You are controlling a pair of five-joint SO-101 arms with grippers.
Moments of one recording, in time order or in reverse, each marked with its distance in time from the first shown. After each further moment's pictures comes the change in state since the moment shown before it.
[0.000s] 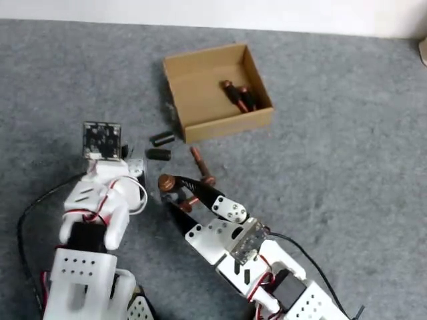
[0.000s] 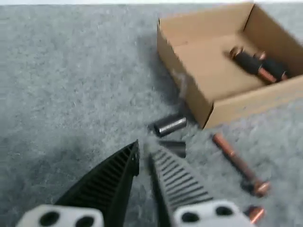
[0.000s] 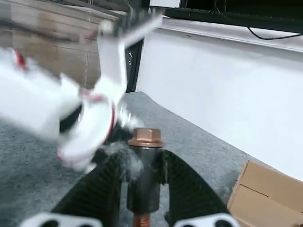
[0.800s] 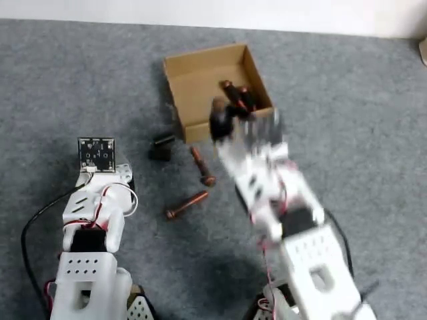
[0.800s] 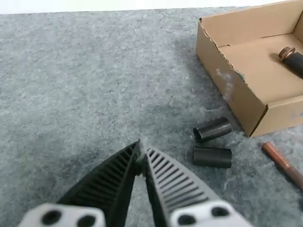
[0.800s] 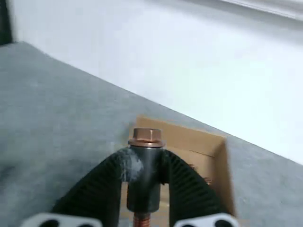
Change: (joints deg) left arm -7.4 0.0 9.8 -14.2 -4.1; right arm 25.7 52.7 -45.6 9.3 0.0
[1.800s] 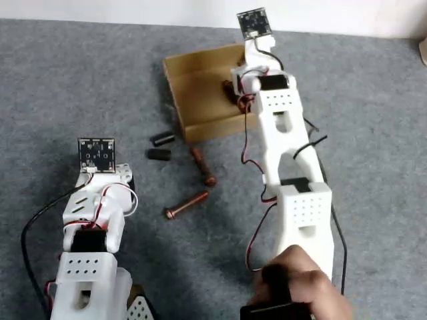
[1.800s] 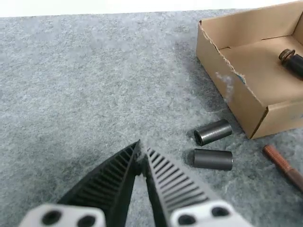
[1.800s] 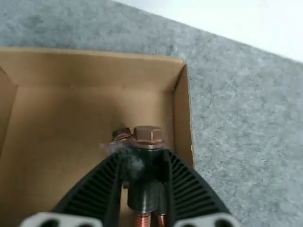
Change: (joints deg) left arm 0.0 0.0 0.4 -1.3 0.0; right arm 12.6 91.3 -88.8 27.4 0.0
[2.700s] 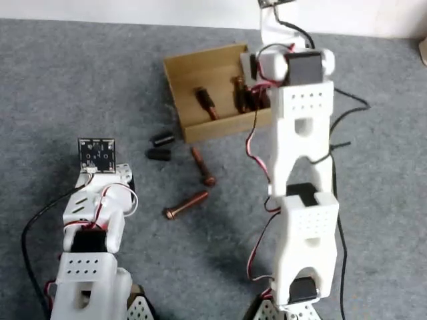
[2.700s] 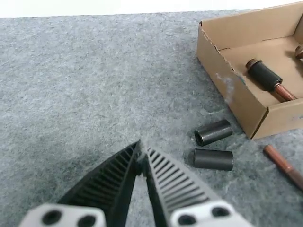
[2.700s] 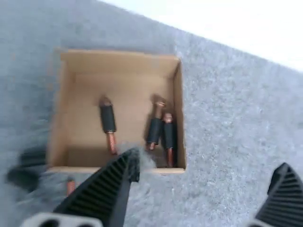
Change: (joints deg) left arm 0.0 0.0 0.6 -0.4 0.0; right arm -1.8 -10.1 -40.4 53.1 0.0
